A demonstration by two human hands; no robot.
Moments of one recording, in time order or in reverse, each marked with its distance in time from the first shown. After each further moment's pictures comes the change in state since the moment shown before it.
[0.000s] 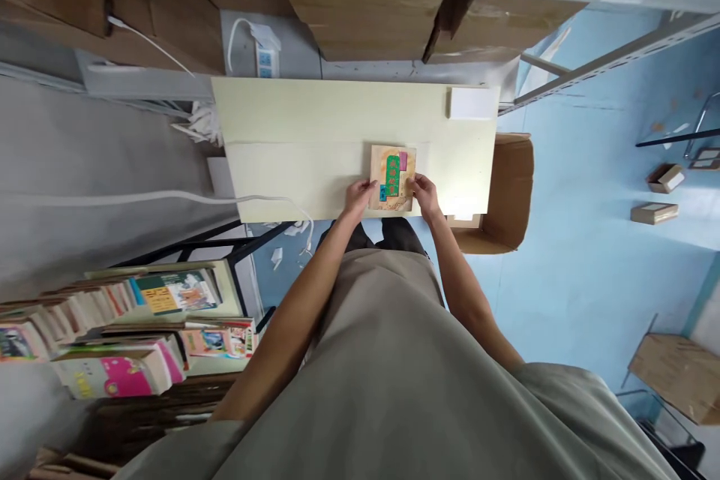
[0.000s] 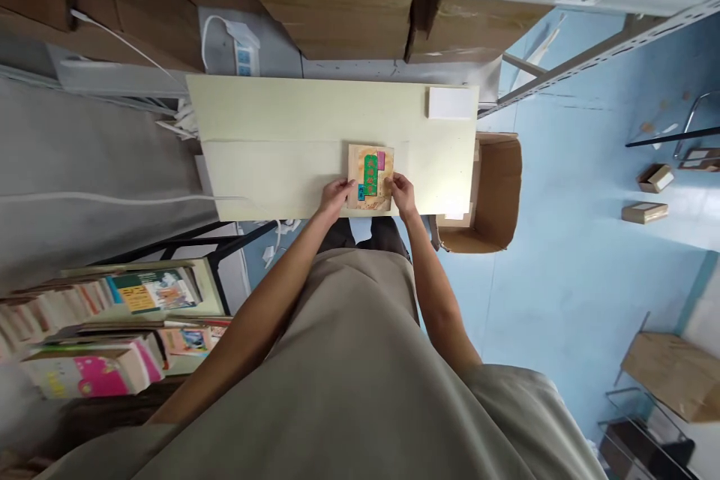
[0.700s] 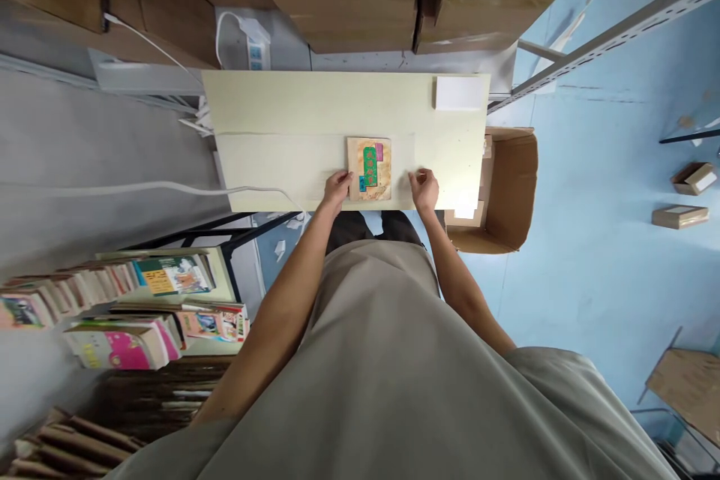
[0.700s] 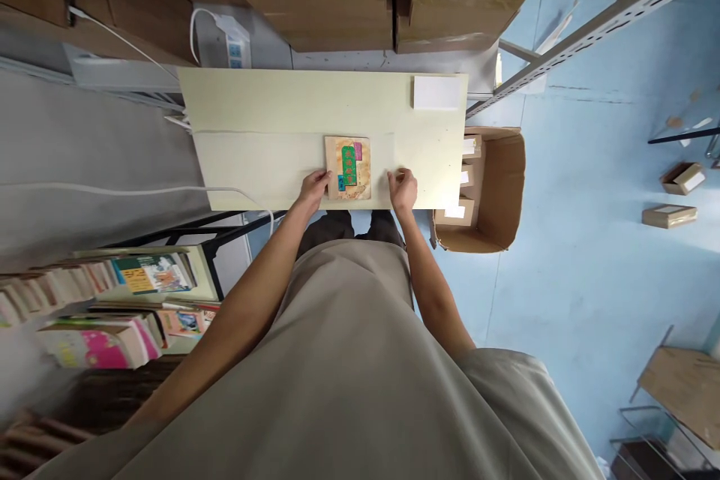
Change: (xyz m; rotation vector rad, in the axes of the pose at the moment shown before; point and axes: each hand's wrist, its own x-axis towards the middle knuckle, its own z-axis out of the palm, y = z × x) left_hand 0.023 -0.016 -0.014 0.122 0.114 0.034; right_hand 0.015 0.024 -0.047 -0.659 0.321 -0.145
